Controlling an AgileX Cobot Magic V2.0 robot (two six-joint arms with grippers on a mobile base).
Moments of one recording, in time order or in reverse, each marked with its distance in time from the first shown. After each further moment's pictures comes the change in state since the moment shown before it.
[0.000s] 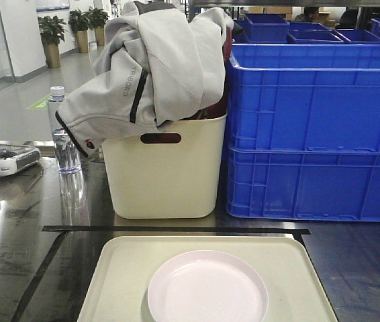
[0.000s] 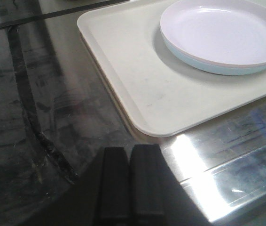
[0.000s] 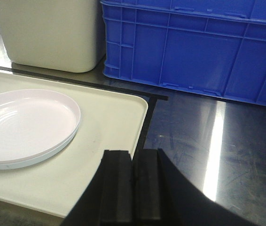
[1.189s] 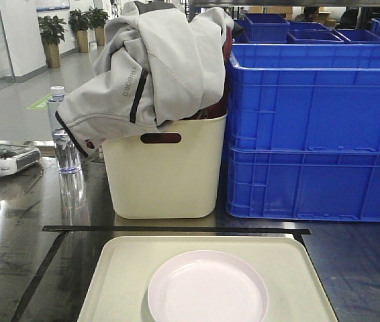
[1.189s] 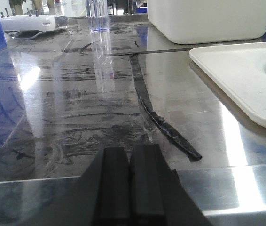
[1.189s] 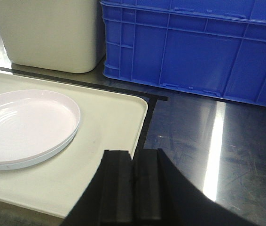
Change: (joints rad) left arm 0.384 -0.609 0.489 -0.002 -0.242 0.043; right arm 0.000 -0.002 0.000 0.001 -0.001 0.000
